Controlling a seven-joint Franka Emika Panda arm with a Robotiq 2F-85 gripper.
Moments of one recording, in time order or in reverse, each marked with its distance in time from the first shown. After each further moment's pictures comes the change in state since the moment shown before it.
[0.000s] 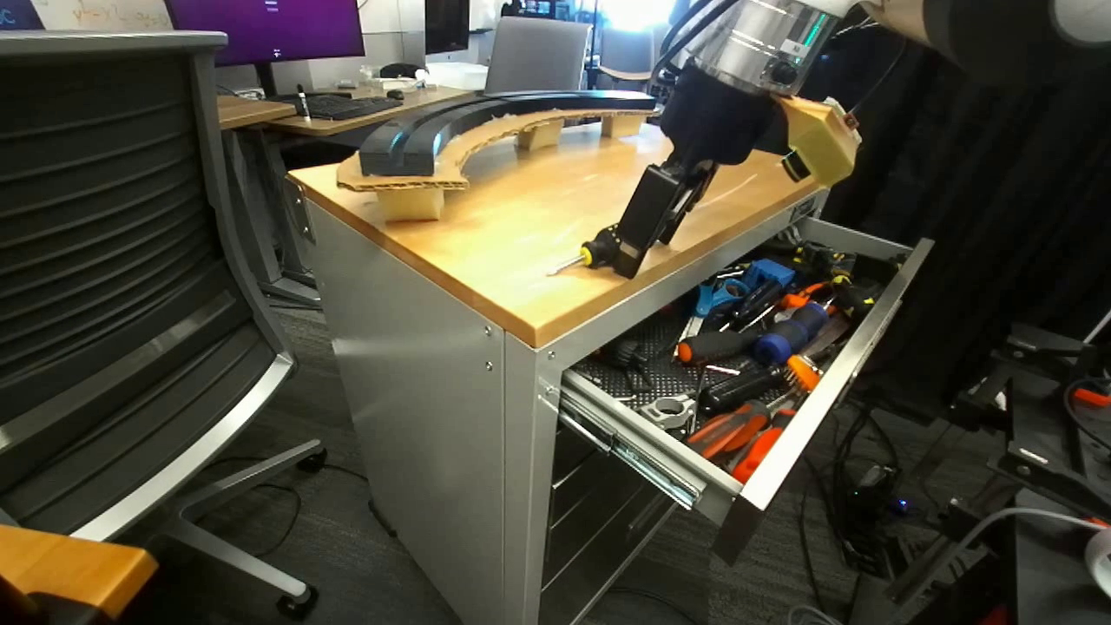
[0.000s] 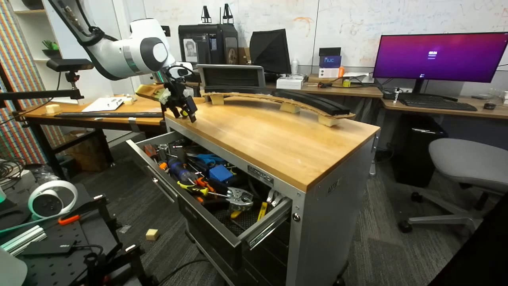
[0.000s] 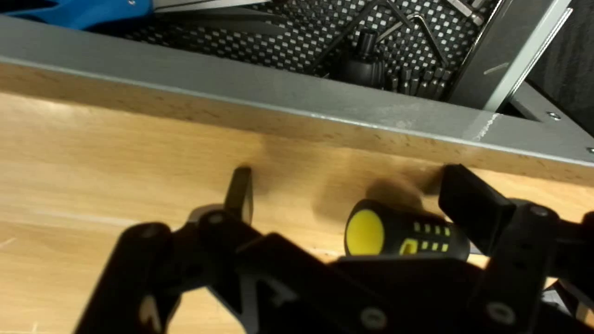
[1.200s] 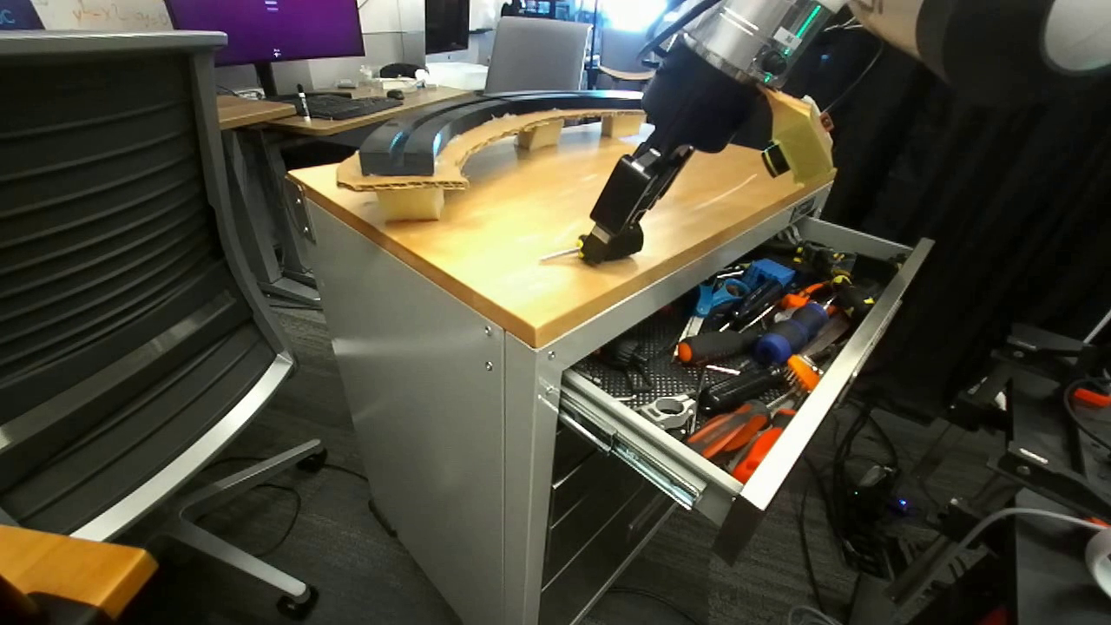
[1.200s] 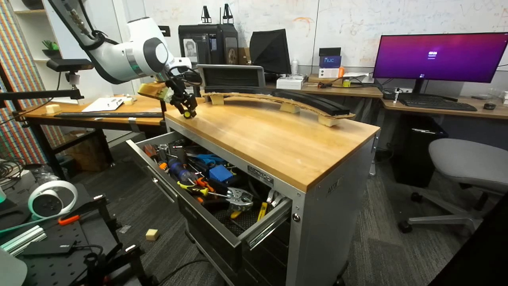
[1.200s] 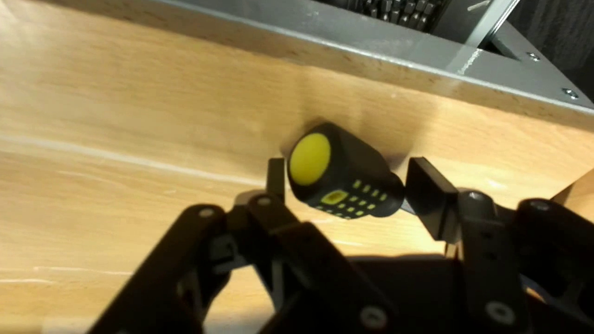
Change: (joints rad) arm 0.028 0.020 -0.032 0.012 -0.083 0.146 0.031
